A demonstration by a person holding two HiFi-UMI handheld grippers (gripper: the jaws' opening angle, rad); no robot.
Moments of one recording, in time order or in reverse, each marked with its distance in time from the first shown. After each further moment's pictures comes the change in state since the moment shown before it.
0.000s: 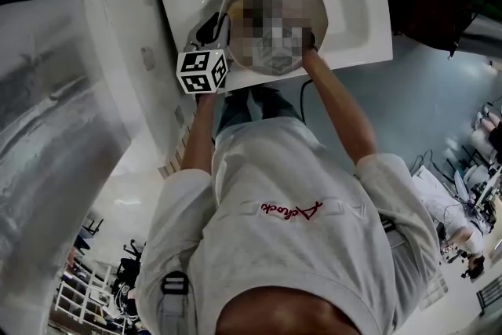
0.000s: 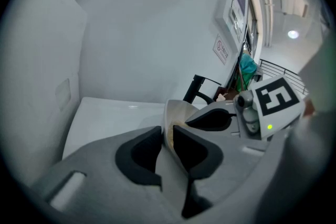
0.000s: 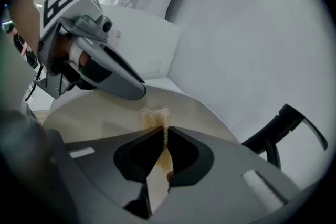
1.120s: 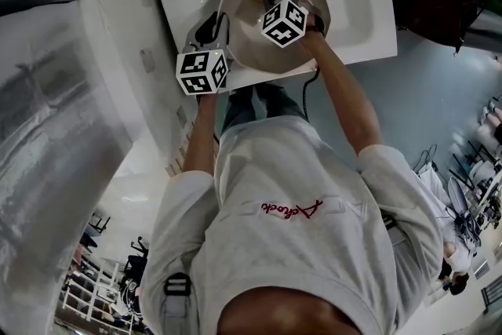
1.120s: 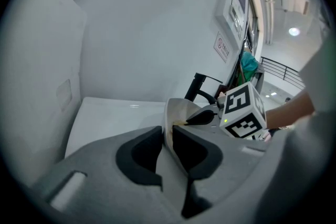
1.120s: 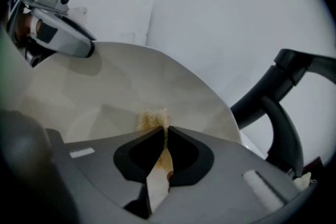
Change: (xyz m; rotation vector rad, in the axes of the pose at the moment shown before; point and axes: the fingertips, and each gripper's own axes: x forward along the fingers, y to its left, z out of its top) left arm 0.000 0.004 -0.003 0.010 0.016 0.015; right arm 0.030 -0.052 -0.063 0.117 0.198 -0.084
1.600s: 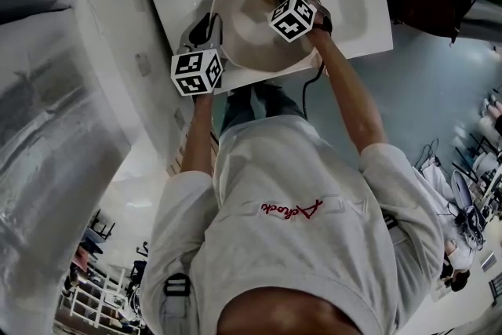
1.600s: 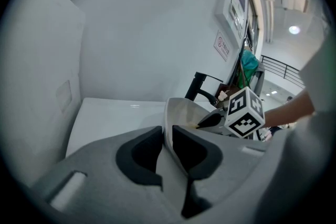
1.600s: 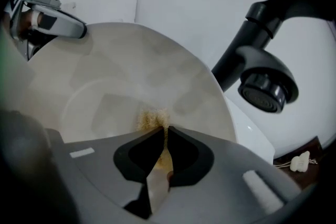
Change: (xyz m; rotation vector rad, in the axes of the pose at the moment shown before) left arm 0.002 0.001 -0.001 0.007 0.008 0.005; right arm -0.007 -0.021 -0.057 0.085 0.138 -0.005
